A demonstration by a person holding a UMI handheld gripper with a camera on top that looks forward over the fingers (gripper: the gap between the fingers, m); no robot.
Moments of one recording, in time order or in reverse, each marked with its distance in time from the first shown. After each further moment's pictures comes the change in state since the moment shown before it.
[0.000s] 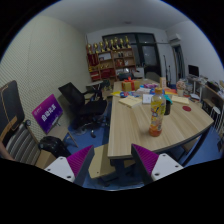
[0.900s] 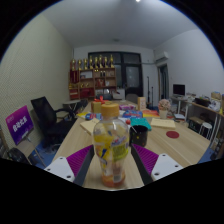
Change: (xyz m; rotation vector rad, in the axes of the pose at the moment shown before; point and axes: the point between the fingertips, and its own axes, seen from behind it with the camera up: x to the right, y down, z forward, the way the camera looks) arm 0.207 -0.097 0.174 0.252 0.218 -0.058
